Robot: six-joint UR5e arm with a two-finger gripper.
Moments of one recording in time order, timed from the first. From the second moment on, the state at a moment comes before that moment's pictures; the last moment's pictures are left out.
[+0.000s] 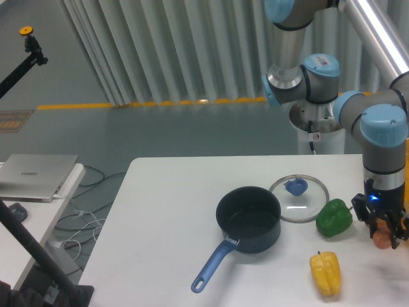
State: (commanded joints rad) arm 2.46 -1.96 -1.50 -1.06 1.61 1.03
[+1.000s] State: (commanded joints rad) arm 2.51 -1.88 -1.50 -1.27 1.64 1.35
